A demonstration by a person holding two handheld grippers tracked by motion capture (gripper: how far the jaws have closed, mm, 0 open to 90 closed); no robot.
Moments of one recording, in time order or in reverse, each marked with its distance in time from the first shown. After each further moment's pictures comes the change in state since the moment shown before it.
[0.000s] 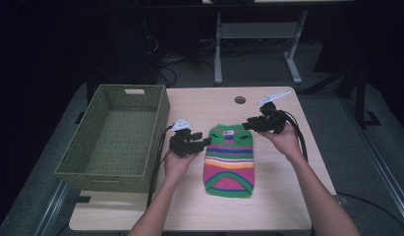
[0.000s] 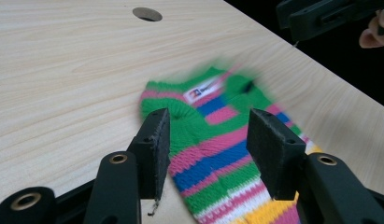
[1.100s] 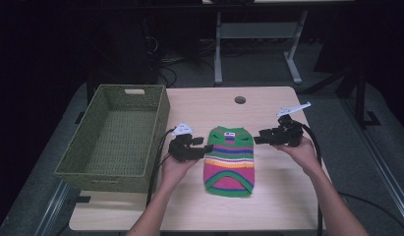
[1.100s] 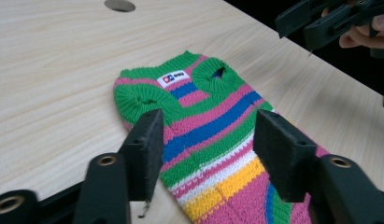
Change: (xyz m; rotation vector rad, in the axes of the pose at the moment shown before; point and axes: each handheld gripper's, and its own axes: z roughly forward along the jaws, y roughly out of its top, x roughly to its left) left arm -0.014 -0.005 -0.014 0.049 -0.060 0.060; right arm -0.019 -0.054 -0.025 -0.027 0.193 0.066
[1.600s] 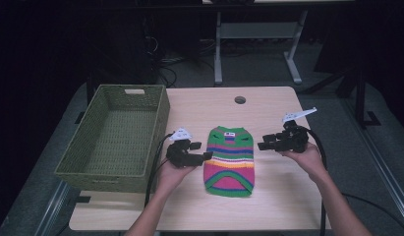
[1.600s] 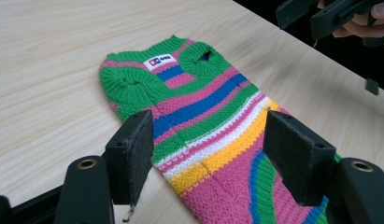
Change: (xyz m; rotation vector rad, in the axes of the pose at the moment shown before) left arm -0.005 -0.010 -0.009 0.028 -0.043 0.010; right arm 0.004 -0.017 -0.011 -0.007 0.053 0.002
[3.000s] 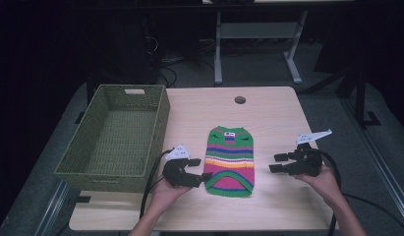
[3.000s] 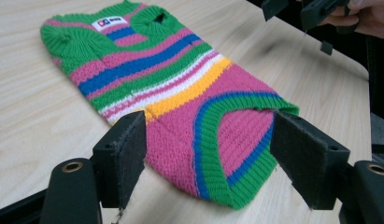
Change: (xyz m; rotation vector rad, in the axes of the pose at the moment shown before) left arm -0.029 -0.034 -0.020 0.043 -0.081 0.051; right arm 0.018 -0.063 -0.023 -0.001 0.029 0.011
